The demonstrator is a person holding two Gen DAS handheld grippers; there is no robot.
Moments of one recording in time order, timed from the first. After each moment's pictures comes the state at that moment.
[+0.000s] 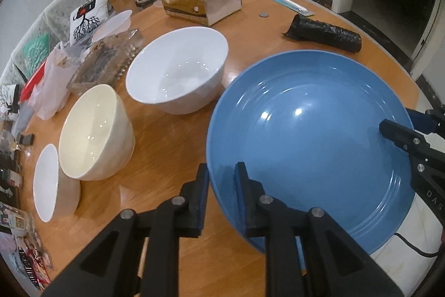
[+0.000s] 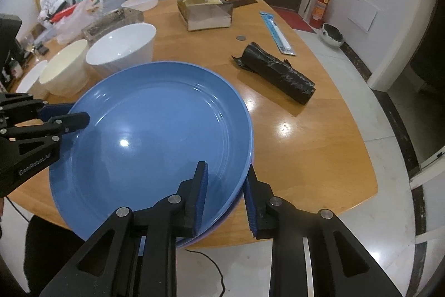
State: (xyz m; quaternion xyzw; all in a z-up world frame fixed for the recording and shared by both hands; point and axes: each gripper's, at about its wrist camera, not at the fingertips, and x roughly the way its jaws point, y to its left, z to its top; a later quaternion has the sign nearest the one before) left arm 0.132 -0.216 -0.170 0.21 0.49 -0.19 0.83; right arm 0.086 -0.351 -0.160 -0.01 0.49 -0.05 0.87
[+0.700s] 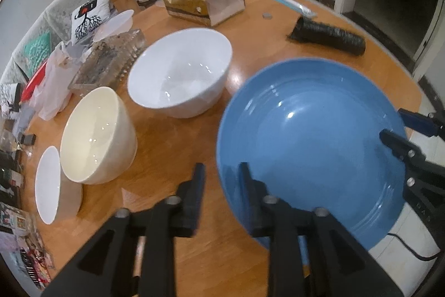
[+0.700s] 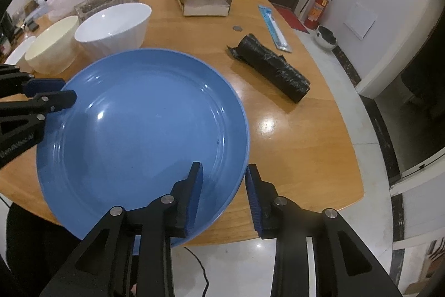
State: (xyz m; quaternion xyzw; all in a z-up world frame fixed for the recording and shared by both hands) left arm 0.139 -0.213 -0.164 0.20 0.49 -0.18 0.83; right arm 0.089 -0.343 -0.161 -0.07 0.50 -0.07 0.86
